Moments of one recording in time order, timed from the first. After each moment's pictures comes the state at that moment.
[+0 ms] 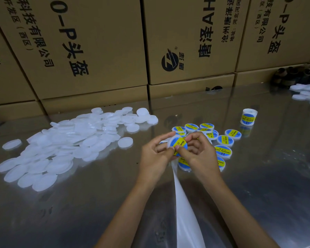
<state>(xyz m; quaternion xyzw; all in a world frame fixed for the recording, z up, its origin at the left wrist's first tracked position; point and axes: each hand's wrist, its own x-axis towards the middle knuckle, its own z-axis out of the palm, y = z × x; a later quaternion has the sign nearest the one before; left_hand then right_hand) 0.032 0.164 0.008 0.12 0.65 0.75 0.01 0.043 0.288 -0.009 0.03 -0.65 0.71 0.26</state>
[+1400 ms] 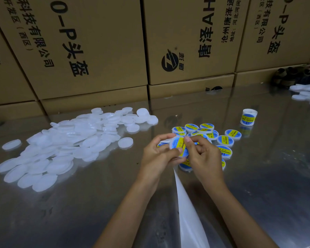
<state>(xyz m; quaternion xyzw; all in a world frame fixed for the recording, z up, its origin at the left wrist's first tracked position) 0.035 0.163 0.013 0.09 0.59 0.80 0.09 0.042 0.292 -0.020 -0.01 -0.71 0.62 0.34</state>
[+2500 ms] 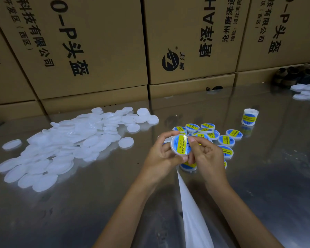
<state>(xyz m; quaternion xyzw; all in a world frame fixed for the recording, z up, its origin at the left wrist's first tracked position) 0.030 0.161 0.006 0.20 0.62 0.75 0.09 0.046 0.294 -0.013 -0.02 -0.63 0.72 0.28</state>
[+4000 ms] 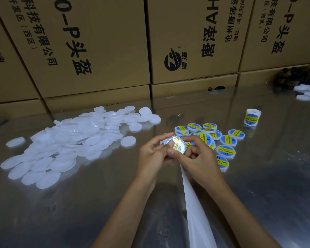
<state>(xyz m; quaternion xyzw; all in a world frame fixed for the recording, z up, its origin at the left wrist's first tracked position) 0.030 0.153 0.009 0.08 0.60 0.80 0.06 0.044 0.288 -0.022 0.05 -0.77 0.58 0.26</state>
